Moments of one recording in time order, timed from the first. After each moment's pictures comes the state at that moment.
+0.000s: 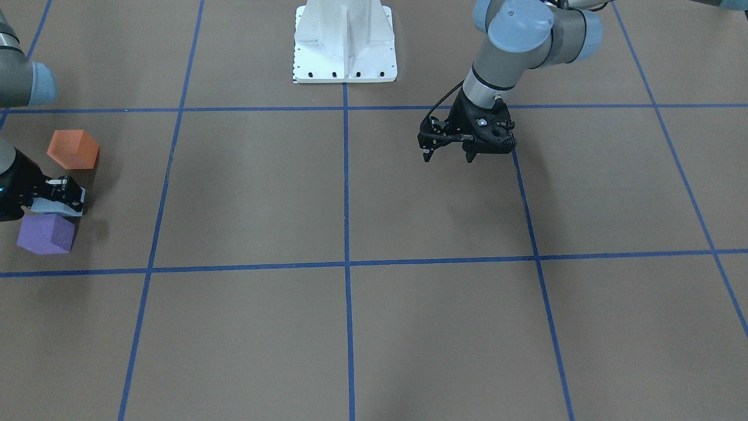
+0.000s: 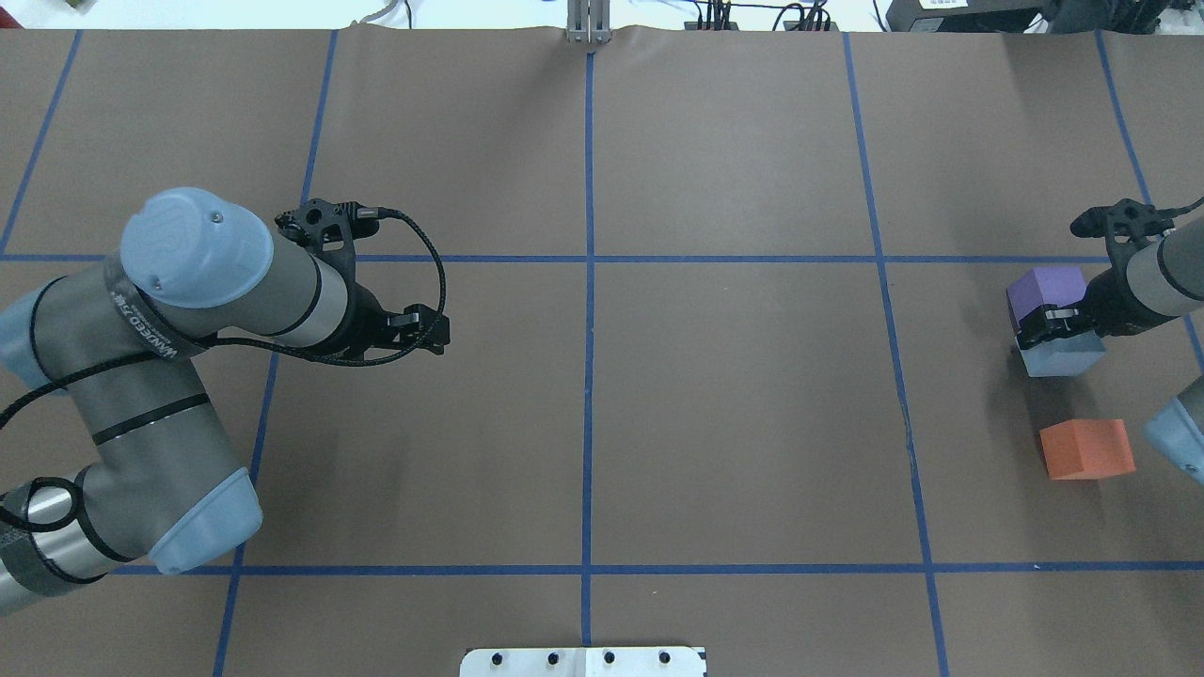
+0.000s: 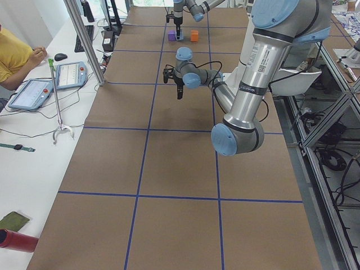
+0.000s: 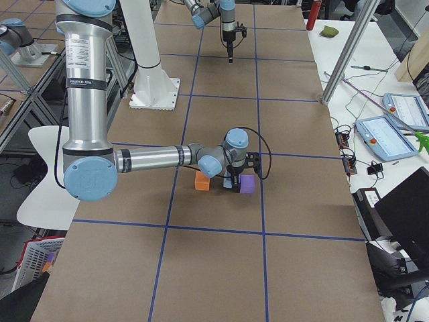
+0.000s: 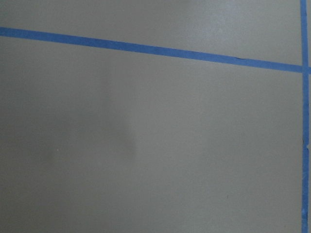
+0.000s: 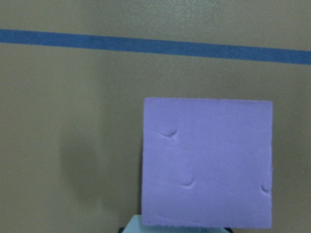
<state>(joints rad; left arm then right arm) -0.61 -1.96 -1.89 -1.78 -1.94 -1.27 0.98 -1.59 1.61 -1.04 2.18 0.73</state>
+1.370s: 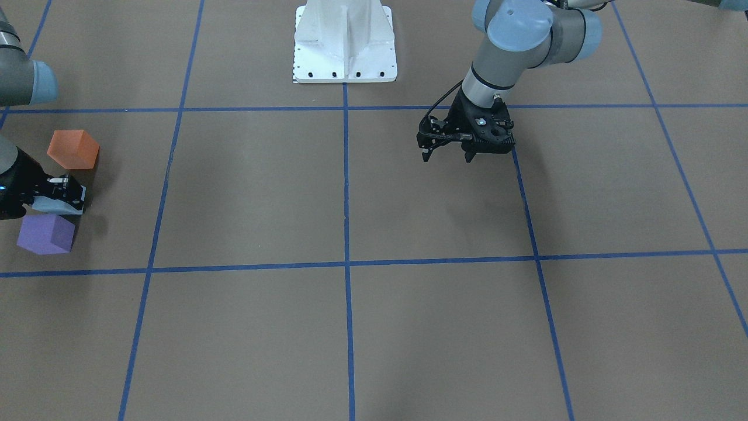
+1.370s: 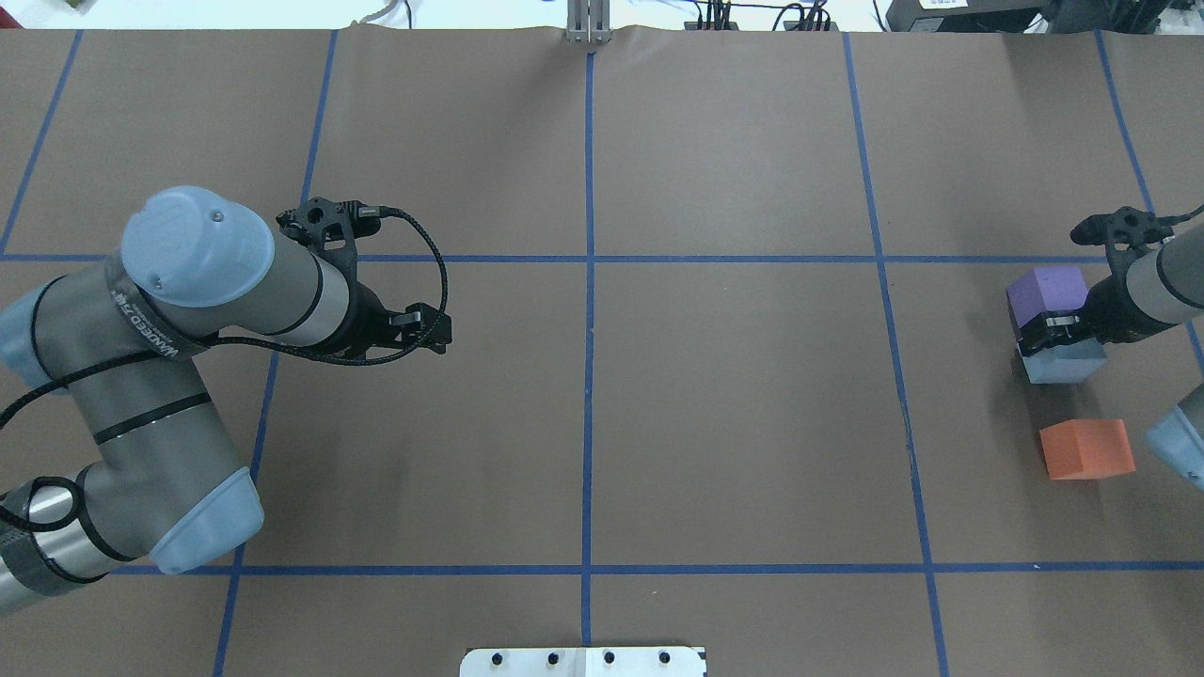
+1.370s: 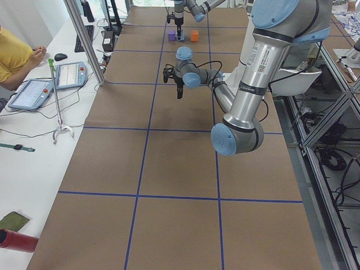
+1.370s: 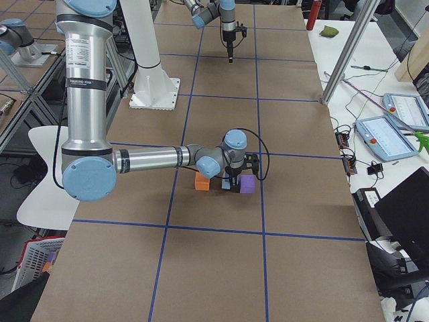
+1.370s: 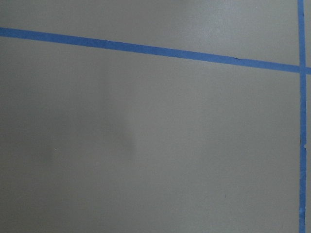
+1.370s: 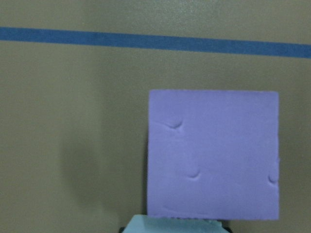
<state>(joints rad) -0.61 -1.97 -1.89 -1.78 -1.94 -1.27 0.97 -1.60 1.61 -1.04 2.17 0.73</state>
